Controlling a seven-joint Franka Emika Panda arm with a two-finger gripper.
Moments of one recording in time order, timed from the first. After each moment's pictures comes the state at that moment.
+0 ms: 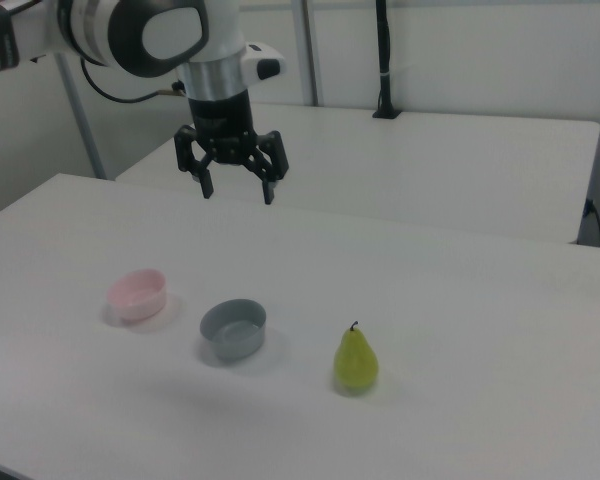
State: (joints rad) arm -0.17 0.02 -0.07 -1.60 0.07 1.67 -0.48
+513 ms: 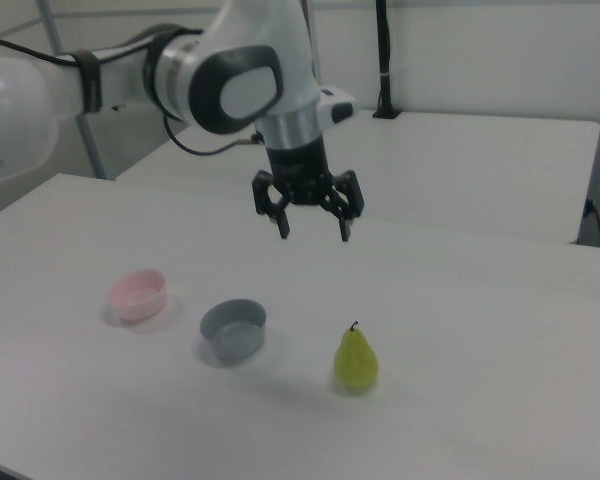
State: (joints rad) arm -0.29 0.15 -0.05 -1.60 0.01 1.86 -0.56
